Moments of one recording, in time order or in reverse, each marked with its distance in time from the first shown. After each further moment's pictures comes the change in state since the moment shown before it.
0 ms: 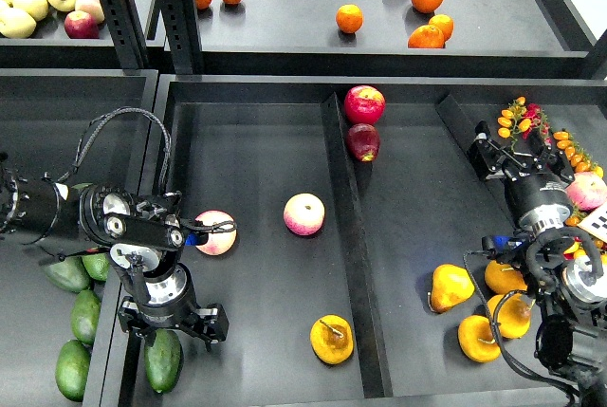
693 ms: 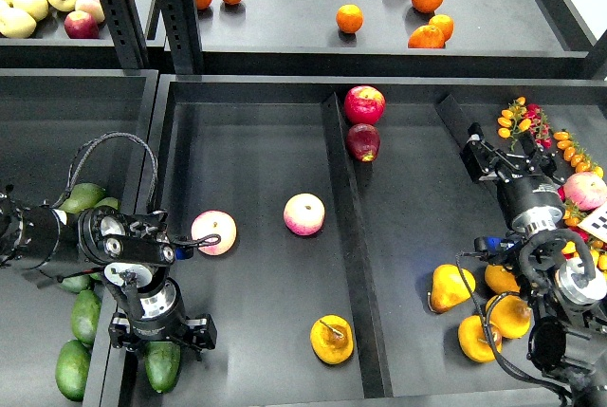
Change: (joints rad) left arm 0.047 -0.035 0.000 0.136 0.002 0.000 0.000; right arm 0.001 0.013 -0.002 0.007 0.000 0.001 -0.001
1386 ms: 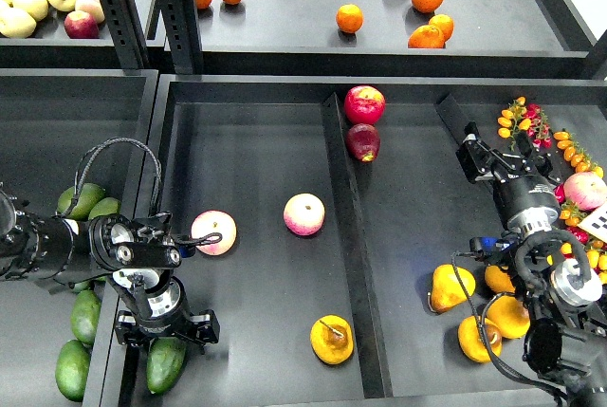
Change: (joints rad) left arm 0.044 -0.025 -0.009 0.077 0.006 0.000 0.000; right arm -0.012 0.003 0.002 0.012 0.000 0.004 0.001
